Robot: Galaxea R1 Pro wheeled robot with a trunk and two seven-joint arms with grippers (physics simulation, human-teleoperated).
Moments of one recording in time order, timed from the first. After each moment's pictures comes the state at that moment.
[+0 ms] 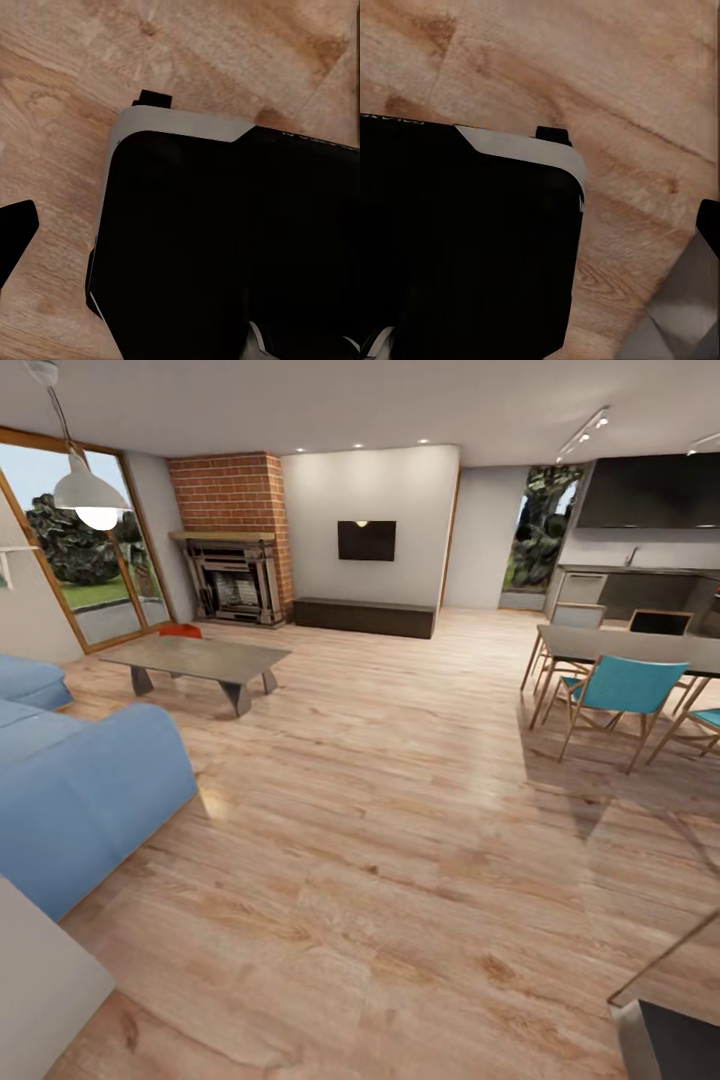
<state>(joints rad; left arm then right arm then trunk) -0.23 -0.01 -0.02 -0.01 0.25 -0.06 -0.01 -0.24 0.06 0.56 0.03 -0.41 -0.14 -0.10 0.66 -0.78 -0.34</state>
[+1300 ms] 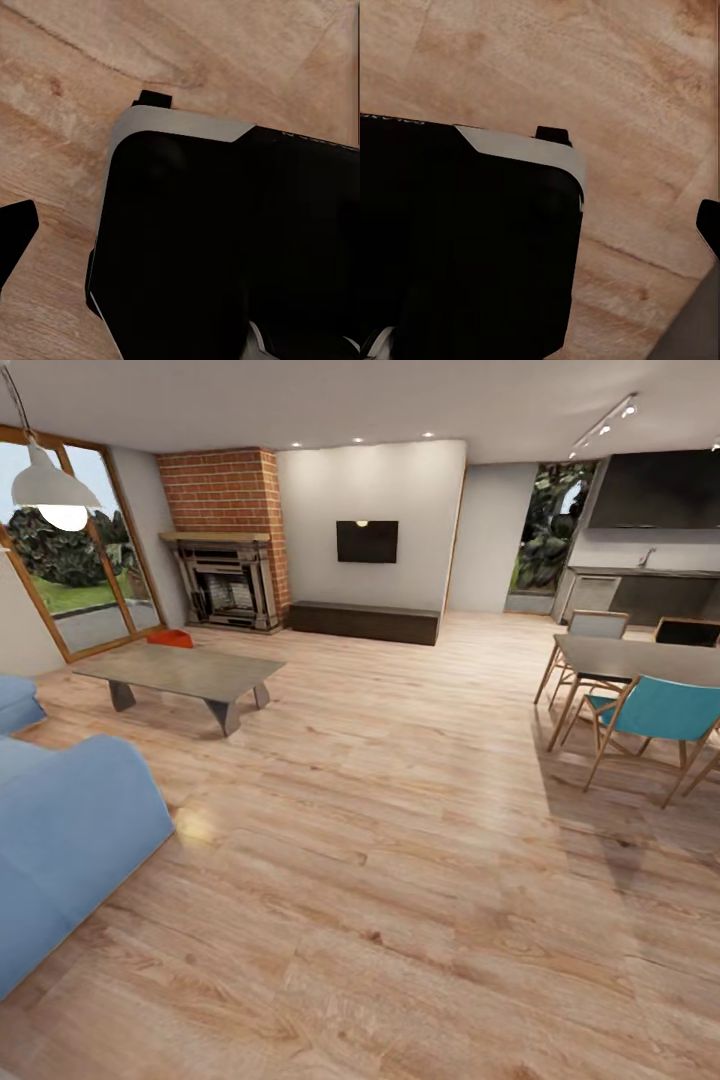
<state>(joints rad) -0.23 -0.01 -0.02 -0.01 0.25 -0.06 -0.01 -0.24 0.06 0.56 0.03 -0.41 -0.14 -0.10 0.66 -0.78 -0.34</state>
